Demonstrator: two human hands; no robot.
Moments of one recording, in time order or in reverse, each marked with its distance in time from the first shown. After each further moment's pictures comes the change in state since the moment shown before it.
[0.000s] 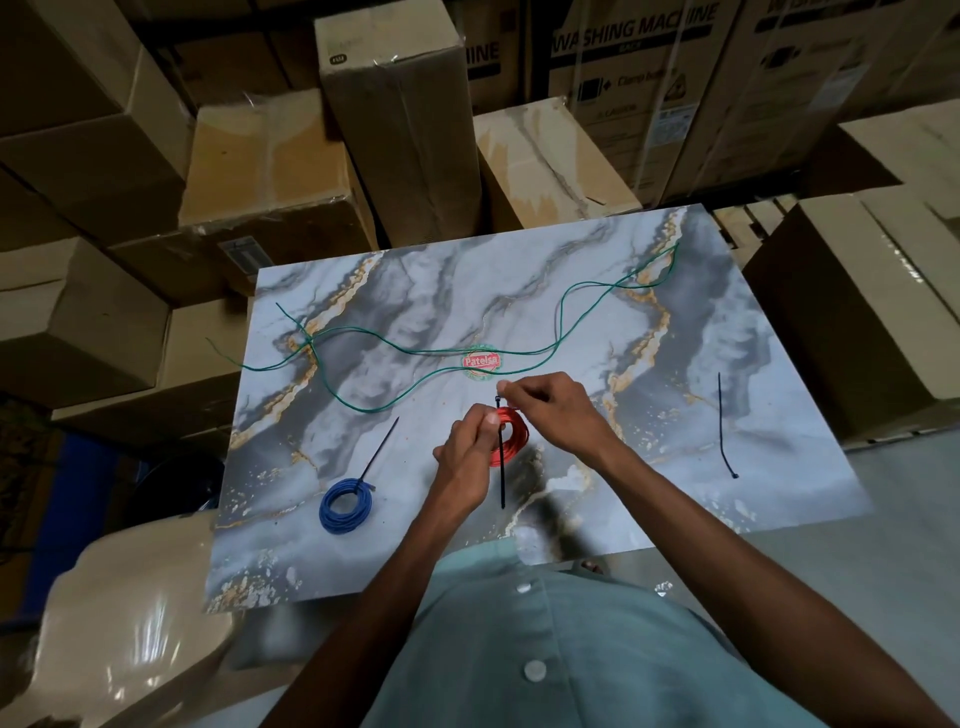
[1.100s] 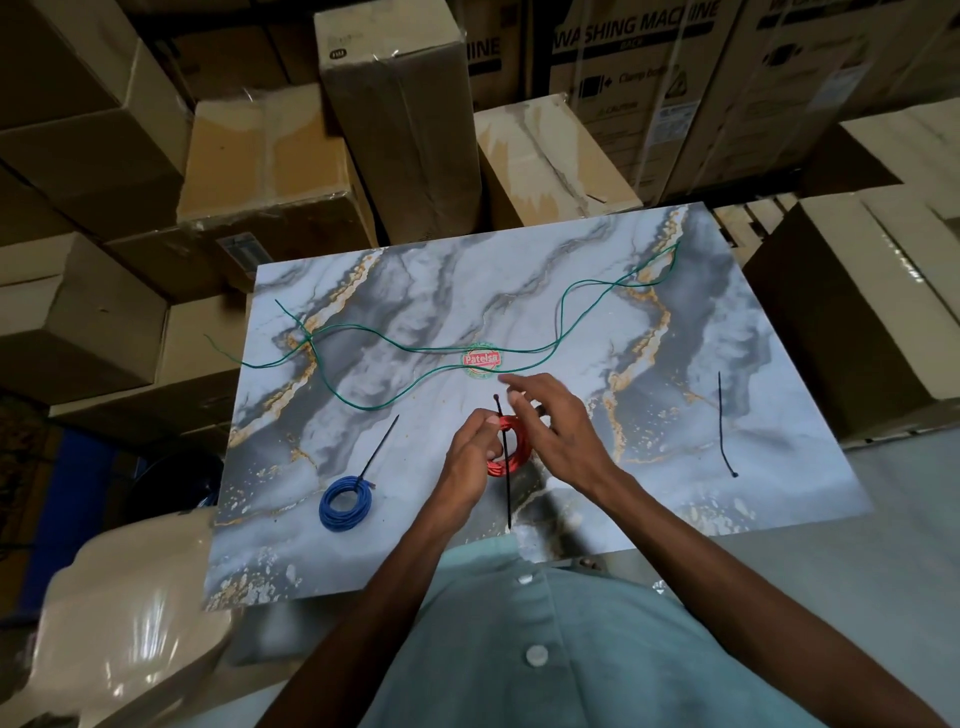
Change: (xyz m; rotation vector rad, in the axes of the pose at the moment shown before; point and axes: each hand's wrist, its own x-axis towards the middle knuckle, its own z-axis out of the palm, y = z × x) left_hand -0.002 0.011 0.001 -0.345 -0.052 -0.083; right_hand -0.018 0.023 0.016 -0.005 0.146 -0.335
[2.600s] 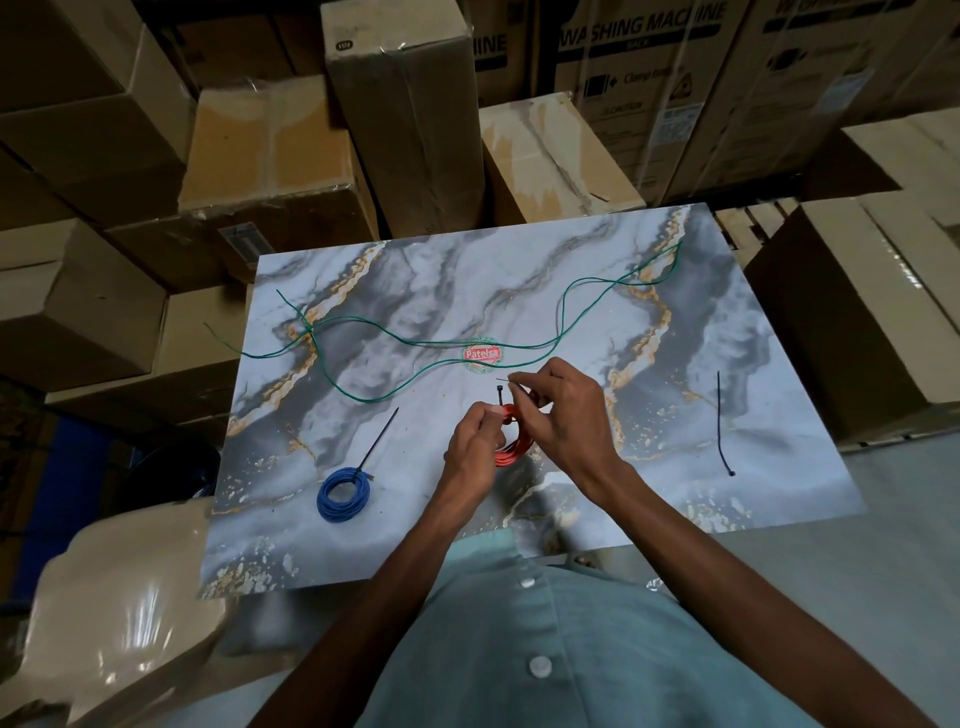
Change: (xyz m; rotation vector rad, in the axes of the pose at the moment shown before) left_hand -0.006 0.005 0.008 0.074 0.109 0.007; right_hand 0.004 -0.025 -0.007 -0.329 0.211 -0.159
